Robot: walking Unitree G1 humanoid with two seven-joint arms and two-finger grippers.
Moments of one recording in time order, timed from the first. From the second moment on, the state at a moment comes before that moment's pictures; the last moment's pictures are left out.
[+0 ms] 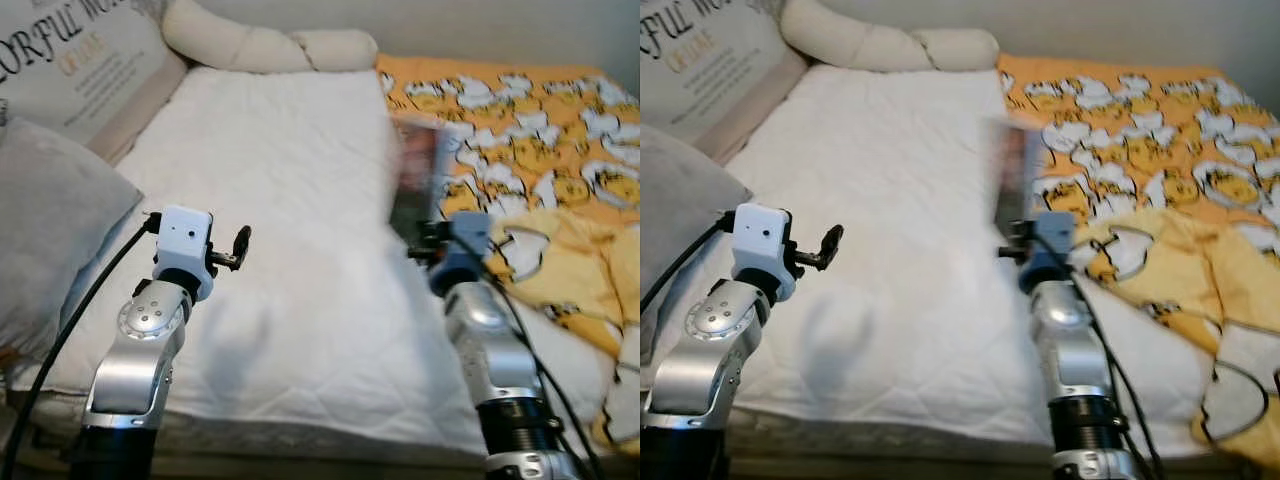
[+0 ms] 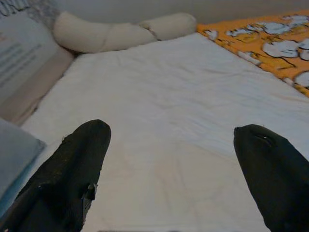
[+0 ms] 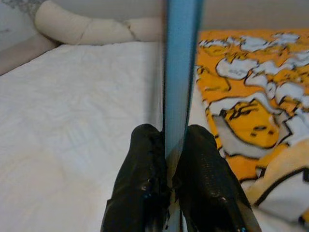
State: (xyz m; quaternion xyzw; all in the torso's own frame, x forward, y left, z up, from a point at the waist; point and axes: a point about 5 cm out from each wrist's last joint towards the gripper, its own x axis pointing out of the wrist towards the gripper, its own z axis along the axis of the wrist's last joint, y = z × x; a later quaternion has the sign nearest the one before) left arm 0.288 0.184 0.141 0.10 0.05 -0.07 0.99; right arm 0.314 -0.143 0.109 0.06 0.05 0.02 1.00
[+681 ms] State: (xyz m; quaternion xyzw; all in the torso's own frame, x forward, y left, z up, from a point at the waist) left arm 0.288 0.181 0.142 0.09 0.04 -0.07 0.99; right arm 0.313 -0.135 0.107 0.05 0.06 0.04 1.00
